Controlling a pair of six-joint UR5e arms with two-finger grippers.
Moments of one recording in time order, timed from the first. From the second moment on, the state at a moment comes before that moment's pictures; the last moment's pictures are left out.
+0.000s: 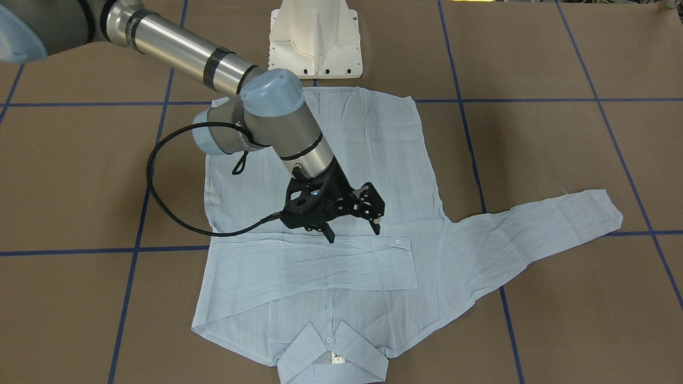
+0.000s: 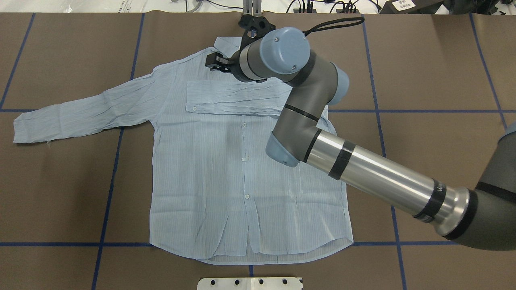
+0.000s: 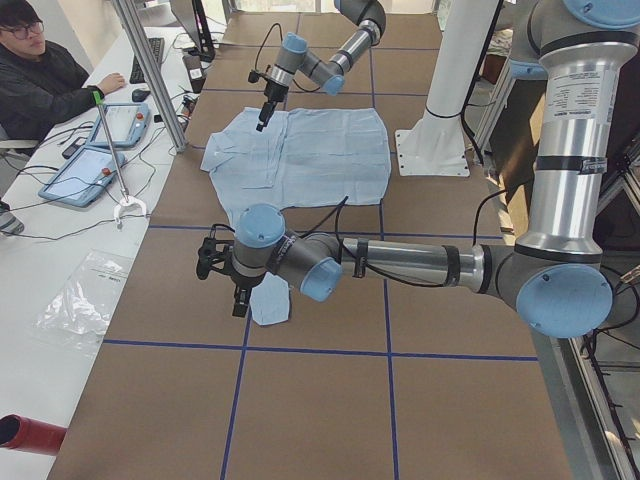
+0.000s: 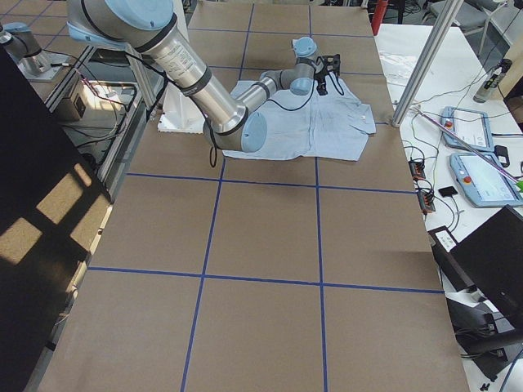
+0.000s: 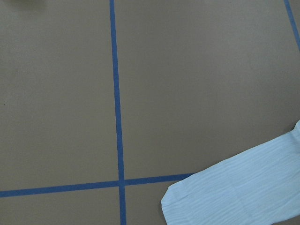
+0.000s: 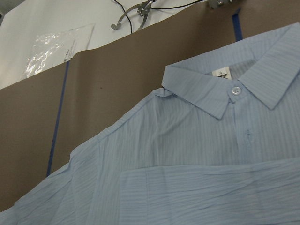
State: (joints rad) left arm -1.44 -1.58 -1.58 -2.16 -2.30 -0.55; right arm 0.67 -0.66 1.24 -0.90 1.79 1.39
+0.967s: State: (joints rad) left arm -1.14 -1.52 -1.43 -2.52 -1.90 -1.00; right arm 0.85 -0.84 1.61 -1.47 2.04 0.96
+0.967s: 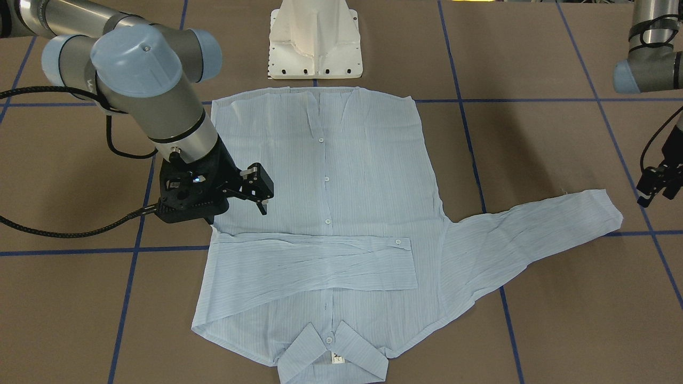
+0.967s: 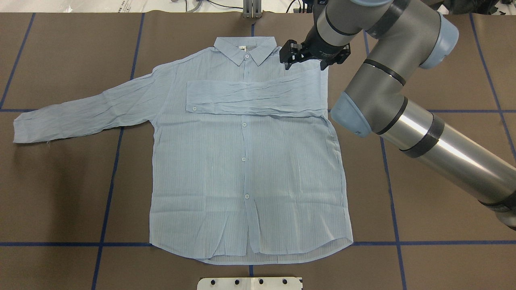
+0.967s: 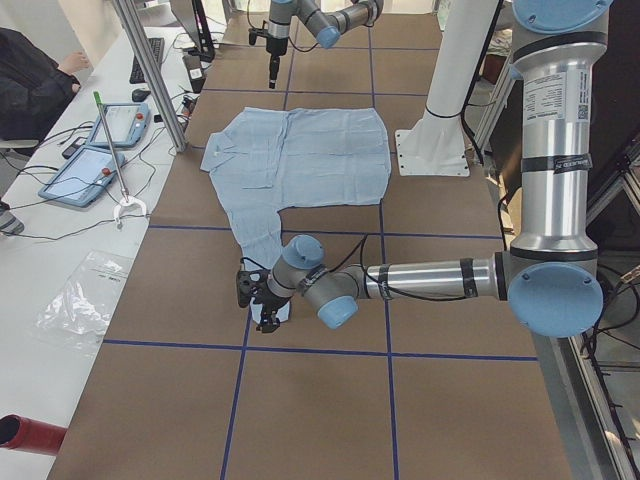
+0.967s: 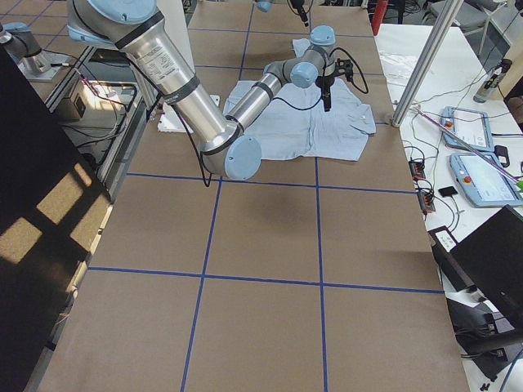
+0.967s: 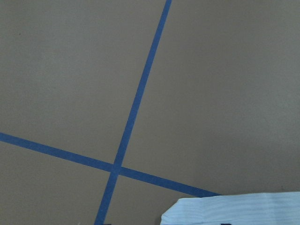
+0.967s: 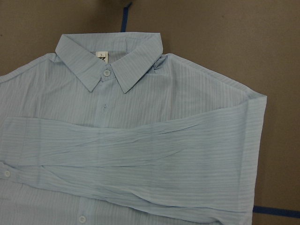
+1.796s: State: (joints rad) left arm -1.03 -1.57 -1.36 -2.53 -1.84 -0.93; right arm 0.85 -0.84 1.62 -1.47 2.04 0.96
